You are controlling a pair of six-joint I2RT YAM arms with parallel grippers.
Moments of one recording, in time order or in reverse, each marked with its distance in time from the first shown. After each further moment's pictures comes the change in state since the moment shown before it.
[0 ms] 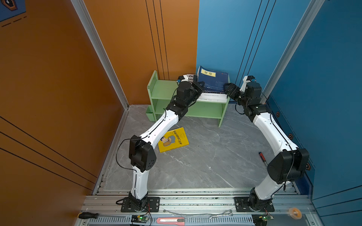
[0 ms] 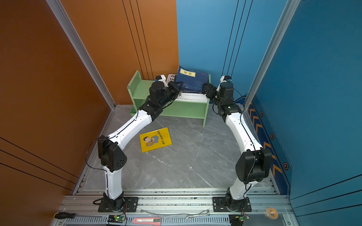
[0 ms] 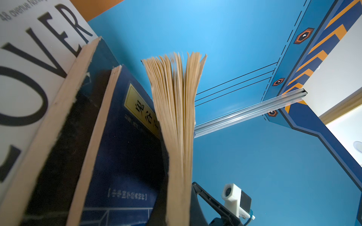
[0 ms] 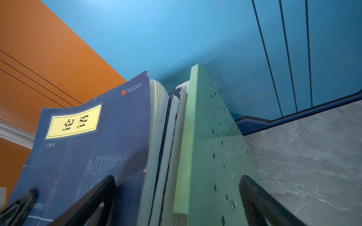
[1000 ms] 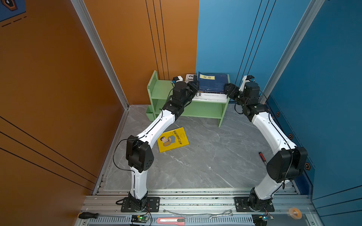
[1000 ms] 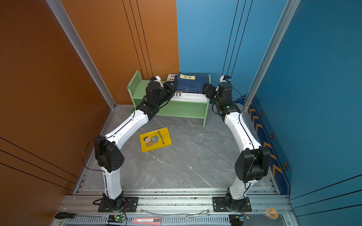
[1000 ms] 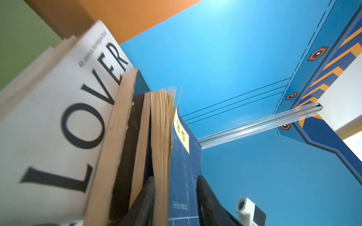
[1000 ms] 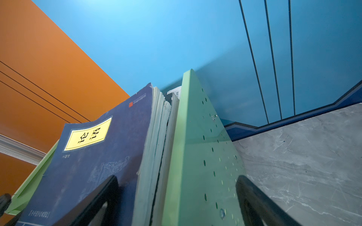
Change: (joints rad) left arm 0.055 -0.064 -0.101 -0.002 -0.036 0.004; right arm 0.010 0.018 0.011 0.000 0.070 -0.050
